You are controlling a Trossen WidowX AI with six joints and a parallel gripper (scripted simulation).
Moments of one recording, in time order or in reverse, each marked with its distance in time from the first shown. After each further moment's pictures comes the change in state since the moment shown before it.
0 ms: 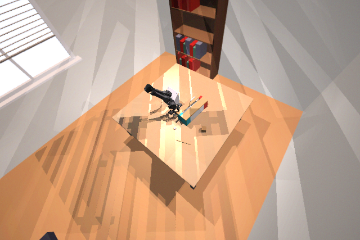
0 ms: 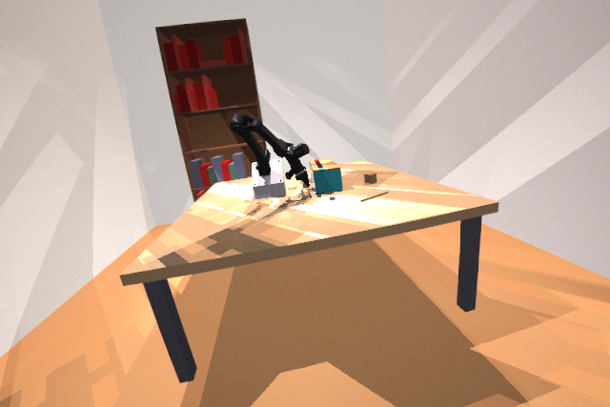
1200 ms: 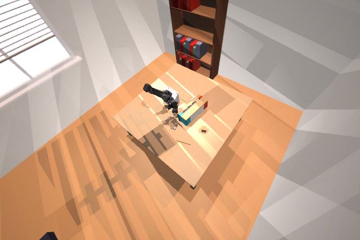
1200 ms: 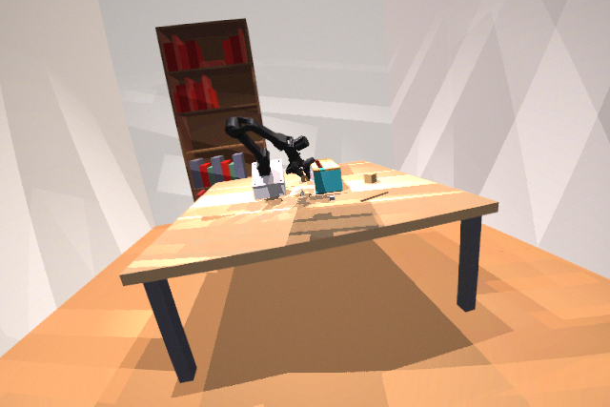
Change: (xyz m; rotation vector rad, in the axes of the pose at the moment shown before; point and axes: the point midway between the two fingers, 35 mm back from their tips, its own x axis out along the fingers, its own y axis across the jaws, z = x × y) arm -0.032 0.000 -0.012 -0.842 -0.023 0.004
